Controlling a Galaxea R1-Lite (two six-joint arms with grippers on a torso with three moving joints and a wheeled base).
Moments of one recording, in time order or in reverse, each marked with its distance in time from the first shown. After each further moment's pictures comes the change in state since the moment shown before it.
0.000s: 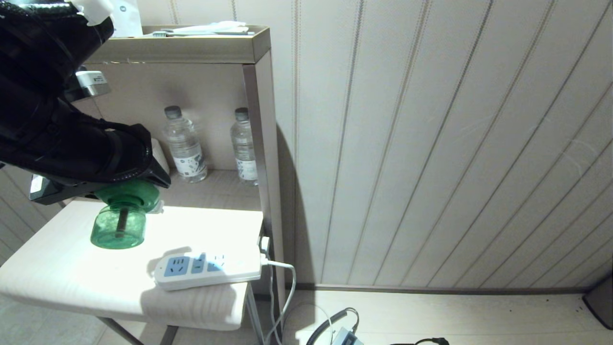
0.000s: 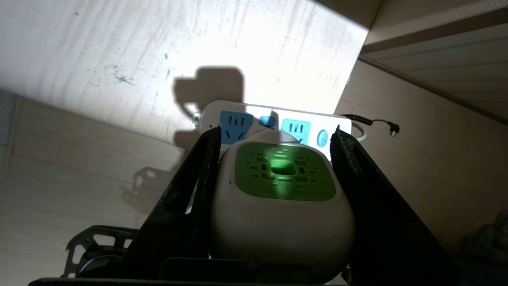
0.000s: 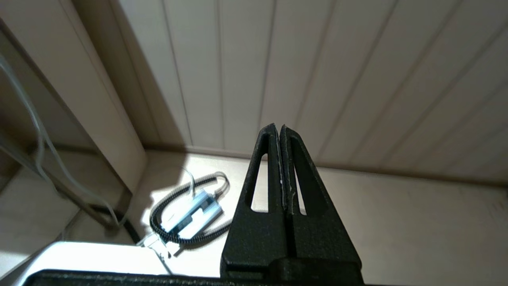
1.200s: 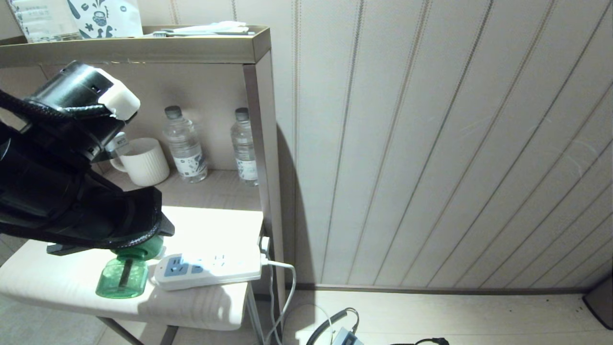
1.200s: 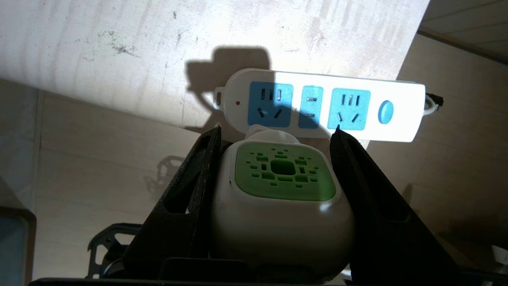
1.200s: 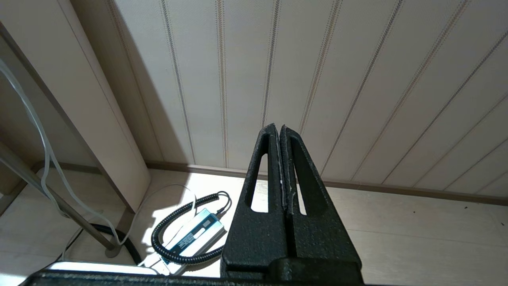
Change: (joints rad) left arm -0.003 -0.101 0.434 -0.251 -0.023 0.064; right arm -0.001 -0.053 0.016 0.002 0.012 0.015
